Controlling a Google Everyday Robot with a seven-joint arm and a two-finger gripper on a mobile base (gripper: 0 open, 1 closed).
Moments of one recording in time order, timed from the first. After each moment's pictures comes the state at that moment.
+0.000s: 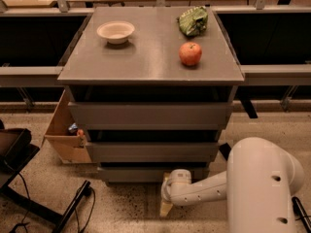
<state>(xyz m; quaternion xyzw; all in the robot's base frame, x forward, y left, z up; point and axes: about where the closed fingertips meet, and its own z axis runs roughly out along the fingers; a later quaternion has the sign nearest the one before) 0.551 -0.048 0.235 -0.65 0.73 -0.02 0.18</state>
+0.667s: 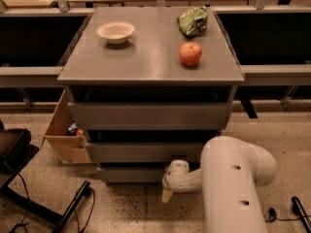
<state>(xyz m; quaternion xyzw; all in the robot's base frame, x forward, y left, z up) 0.625 -0.061 0.192 -0.66 0.73 -0.05 0.19</state>
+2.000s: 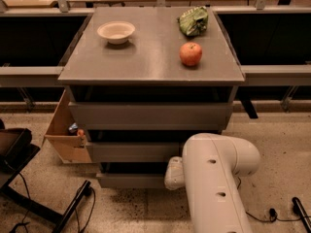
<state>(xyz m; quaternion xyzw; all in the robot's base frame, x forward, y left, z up) 0.620 -0.085 0.164 -0.63 0.76 -0.06 0.11</state>
